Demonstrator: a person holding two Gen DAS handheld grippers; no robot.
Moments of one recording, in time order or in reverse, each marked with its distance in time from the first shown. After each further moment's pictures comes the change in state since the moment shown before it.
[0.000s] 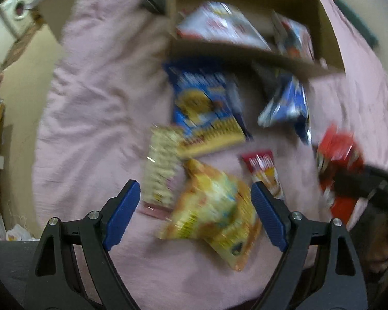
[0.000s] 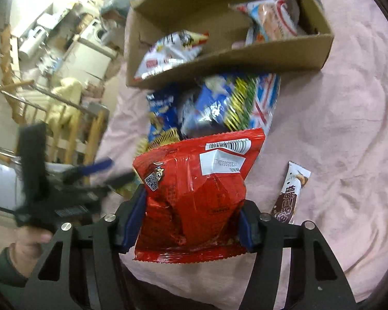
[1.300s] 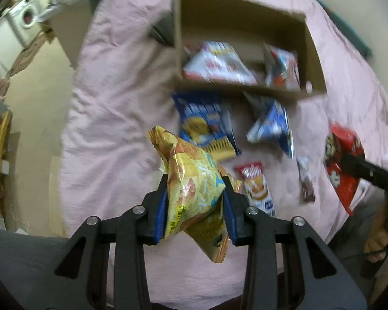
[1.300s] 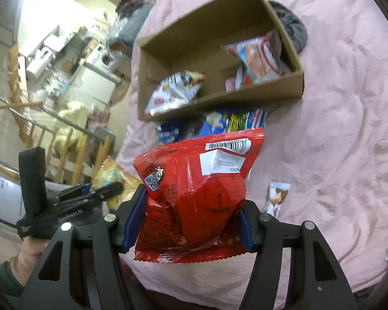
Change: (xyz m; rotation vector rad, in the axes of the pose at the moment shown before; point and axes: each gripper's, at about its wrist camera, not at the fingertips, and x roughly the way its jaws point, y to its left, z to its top) left arm -0.074 0.008 0.001 -0.052 -0.167 0.025; right arm -0.050 0.001 0.006 0.020 -0.165 0.022
